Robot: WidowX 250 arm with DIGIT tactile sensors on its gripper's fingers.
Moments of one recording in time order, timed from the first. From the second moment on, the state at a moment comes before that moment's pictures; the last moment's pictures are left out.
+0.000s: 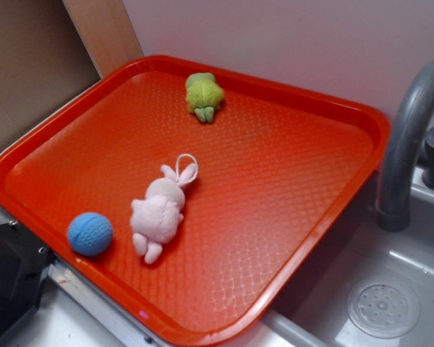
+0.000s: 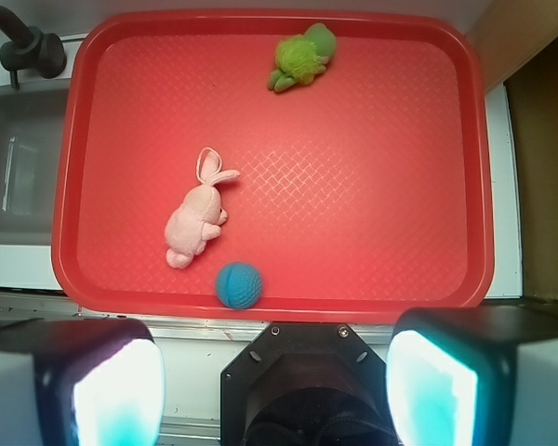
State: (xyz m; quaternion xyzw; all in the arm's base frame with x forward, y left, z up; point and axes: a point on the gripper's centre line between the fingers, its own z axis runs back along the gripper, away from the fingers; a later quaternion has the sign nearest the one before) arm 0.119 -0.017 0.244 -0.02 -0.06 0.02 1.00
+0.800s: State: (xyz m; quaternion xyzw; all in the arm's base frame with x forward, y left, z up) arm 0.118 -0.047 0.137 0.06 -0.05 -0.04 1.00
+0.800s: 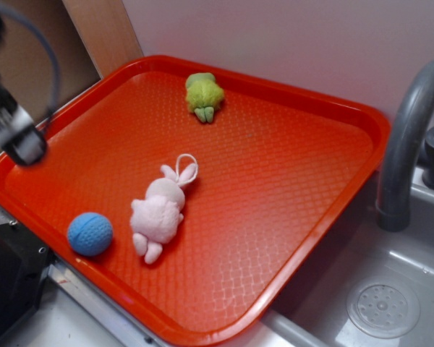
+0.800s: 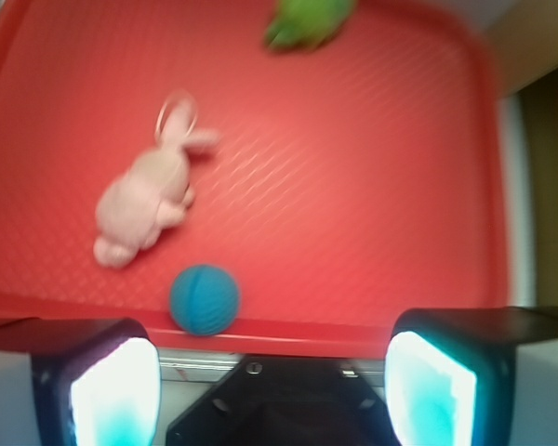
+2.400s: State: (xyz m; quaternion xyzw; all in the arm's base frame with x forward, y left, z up) arm 0.150 -0.041 0.110 0.00 -0.06 -0.09 0.99
